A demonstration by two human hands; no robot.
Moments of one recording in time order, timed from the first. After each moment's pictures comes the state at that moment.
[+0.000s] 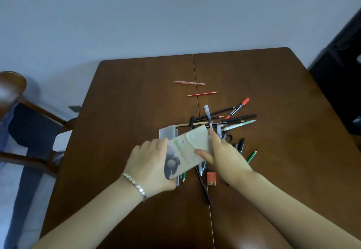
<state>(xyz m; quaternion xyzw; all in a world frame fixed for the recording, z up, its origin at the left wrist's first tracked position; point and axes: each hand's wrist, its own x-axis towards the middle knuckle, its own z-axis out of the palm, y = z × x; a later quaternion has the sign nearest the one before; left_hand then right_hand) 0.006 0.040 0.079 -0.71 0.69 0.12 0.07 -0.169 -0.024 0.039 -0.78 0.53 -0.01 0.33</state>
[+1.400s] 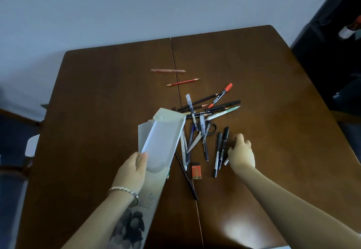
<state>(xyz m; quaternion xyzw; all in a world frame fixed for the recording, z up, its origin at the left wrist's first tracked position) 0.005 0.038 -0.010 -0.82 0.43 0.34 -0.15 -0.248 -0.049 -0.078 -0.52 0.79 -0.05 0.33</state>
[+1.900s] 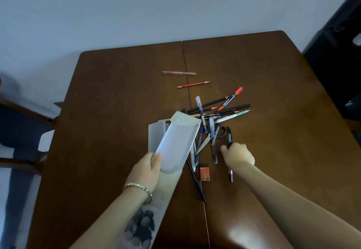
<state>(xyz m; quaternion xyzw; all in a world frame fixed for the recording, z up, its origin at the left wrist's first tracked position) 0.000 0.038 -0.012 -0.81 0.43 0.37 -0.12 -0.215 -0.058 -0.069 -0.55 0.76 0.06 0.34</state>
